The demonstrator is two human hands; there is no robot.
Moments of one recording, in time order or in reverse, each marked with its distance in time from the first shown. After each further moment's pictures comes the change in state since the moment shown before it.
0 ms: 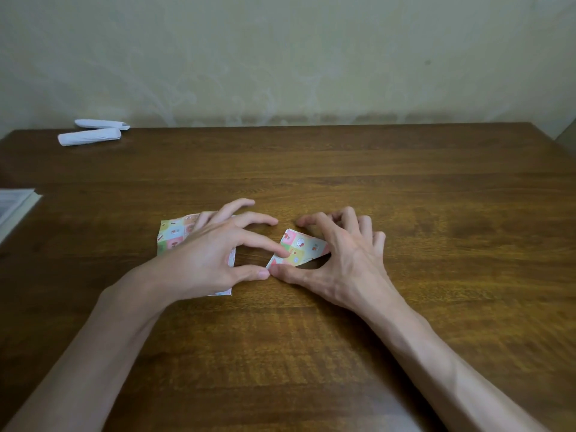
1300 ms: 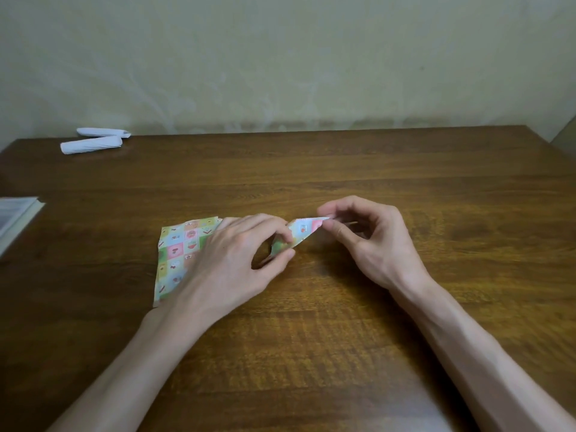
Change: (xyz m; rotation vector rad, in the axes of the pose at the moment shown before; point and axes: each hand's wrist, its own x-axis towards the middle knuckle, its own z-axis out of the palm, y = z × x) left_hand 0.010 0.023 0.032 -0.018 0.497 0.041; right_hand 0.014 0.028 -0.032 0.715 0.130 -0.165
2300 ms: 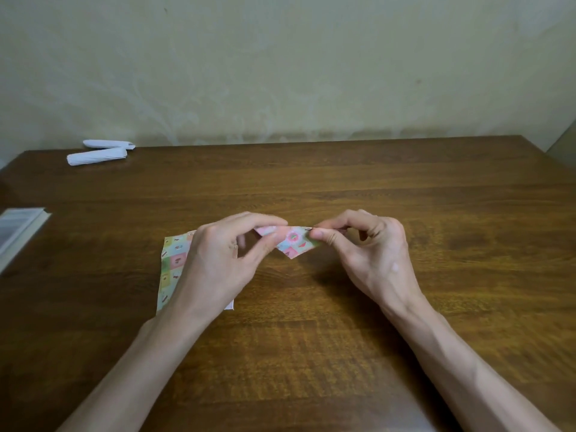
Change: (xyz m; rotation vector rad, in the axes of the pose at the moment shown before) left_hand 0.002 0.008 -0.014 -0.250 0.268 -0.082; right_hand -0.001 0.000 0.012 -0.134 0.164 -0.141
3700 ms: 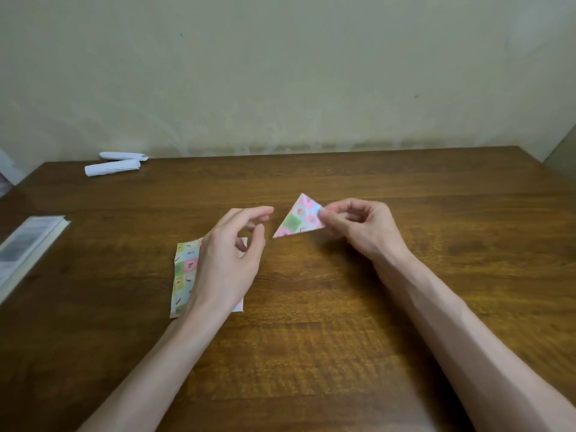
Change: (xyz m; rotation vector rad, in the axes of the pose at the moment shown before) left_hand 0.002 -0.009 0.008 -0.036 0.143 -0.146; right_hand 0.041 0.003 0.000 0.284 -0.102 0.514
